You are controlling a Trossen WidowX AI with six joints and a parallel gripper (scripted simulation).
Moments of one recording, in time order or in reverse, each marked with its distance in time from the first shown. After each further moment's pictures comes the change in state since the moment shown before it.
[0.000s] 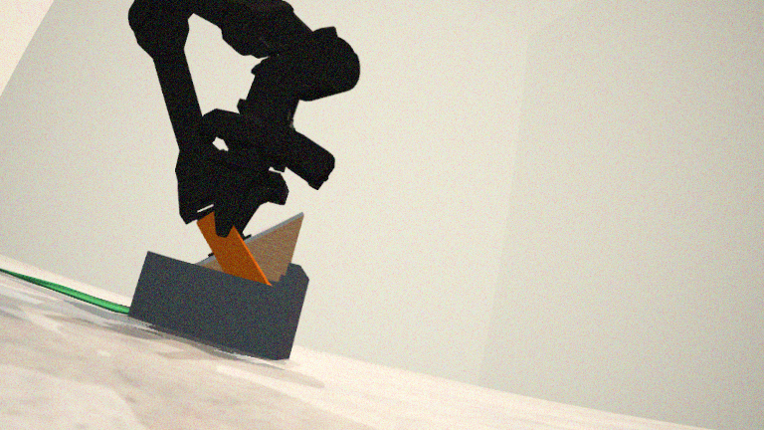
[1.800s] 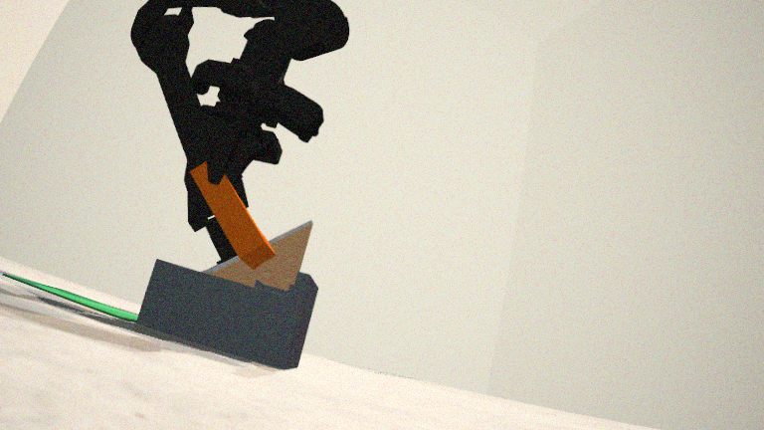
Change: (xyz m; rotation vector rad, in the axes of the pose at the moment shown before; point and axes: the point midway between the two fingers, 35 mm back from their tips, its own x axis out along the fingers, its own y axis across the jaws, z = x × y) arm -0.056 -0.001 -0.038 0.013 -0.017 -0.001
